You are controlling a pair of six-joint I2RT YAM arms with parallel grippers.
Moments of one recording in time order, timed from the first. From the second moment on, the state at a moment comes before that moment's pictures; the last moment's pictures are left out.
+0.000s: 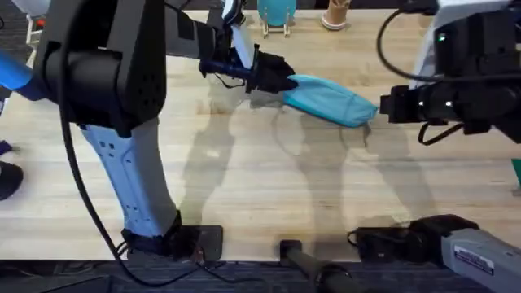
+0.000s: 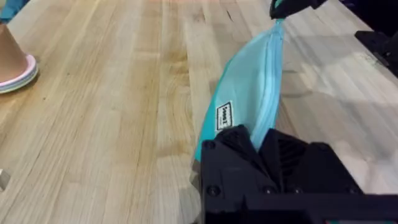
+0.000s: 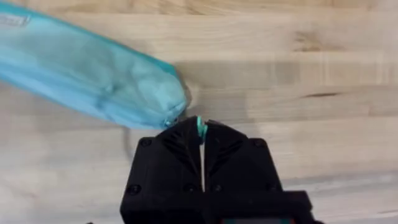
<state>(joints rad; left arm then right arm) -0.19 2.15 1.32 -0.36 1.34 1.08 0.15 1.13 0.79 -0.71 0.21 0.12</state>
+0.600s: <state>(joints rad) -0.17 2.15 1.32 -0.36 1.33 1.08 -0.05 1.16 0.74 -0.72 0.16 0.36</state>
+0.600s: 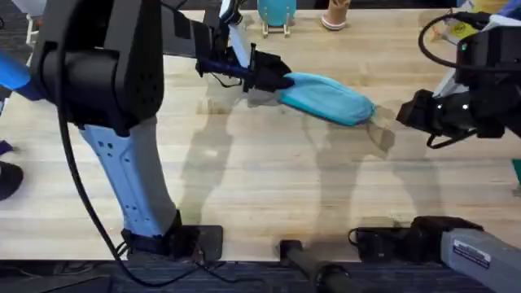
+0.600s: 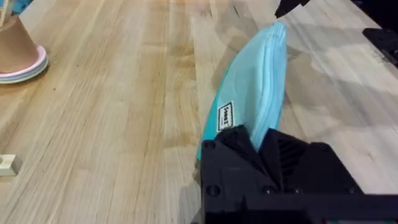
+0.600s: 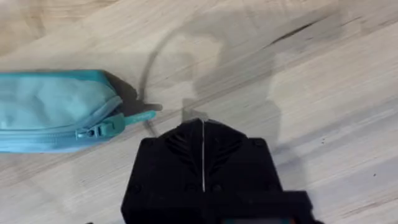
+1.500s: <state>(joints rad) -0.17 2.15 1.32 -0.36 1.33 1.08 0.19 1.08 0.88 -0.69 0.06 0.20</state>
